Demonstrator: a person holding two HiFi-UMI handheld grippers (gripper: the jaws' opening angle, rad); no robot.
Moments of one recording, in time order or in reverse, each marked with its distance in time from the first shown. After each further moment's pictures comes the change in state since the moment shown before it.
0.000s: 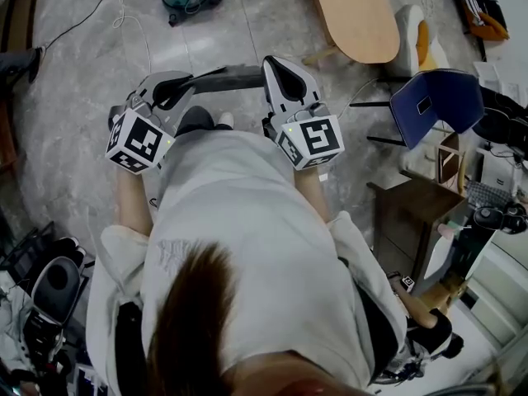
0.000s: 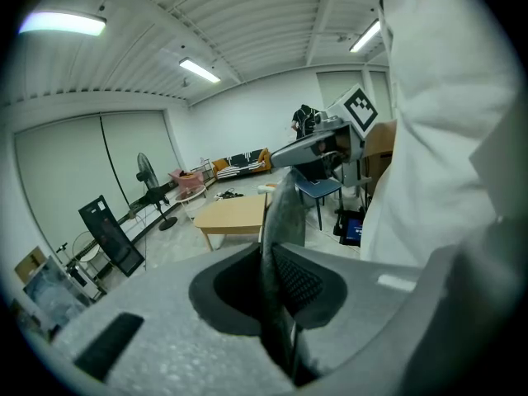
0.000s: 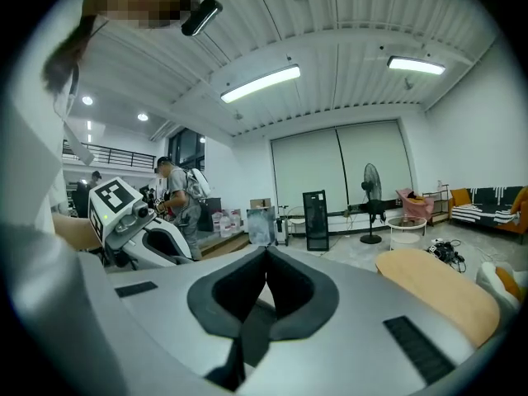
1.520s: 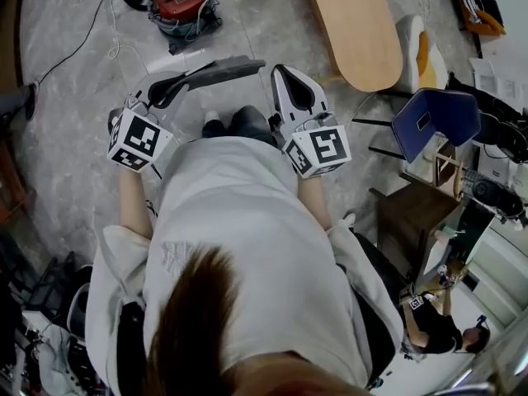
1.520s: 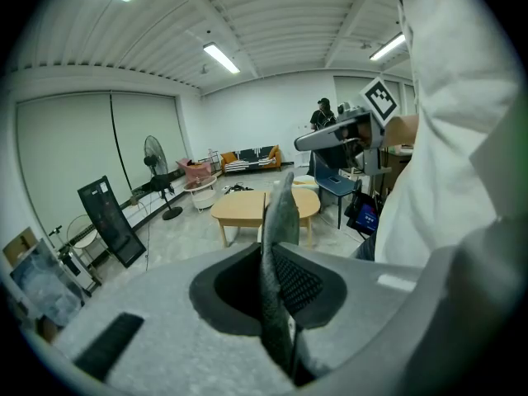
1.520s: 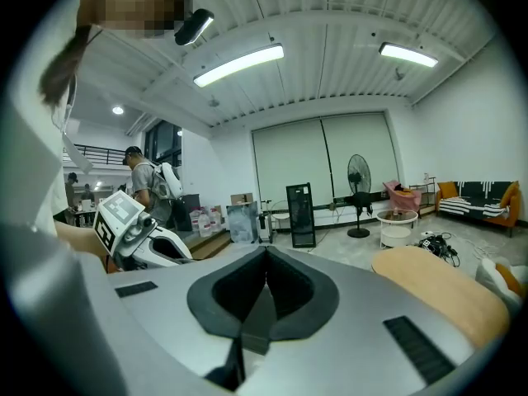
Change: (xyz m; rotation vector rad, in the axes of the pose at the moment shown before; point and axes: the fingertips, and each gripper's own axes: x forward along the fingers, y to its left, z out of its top) left arm 0.060 0.243 -0.058 -0.085 0.012 -0.022; right arm 0.199 -0.078 0.043 0.062 0.041 -0.113
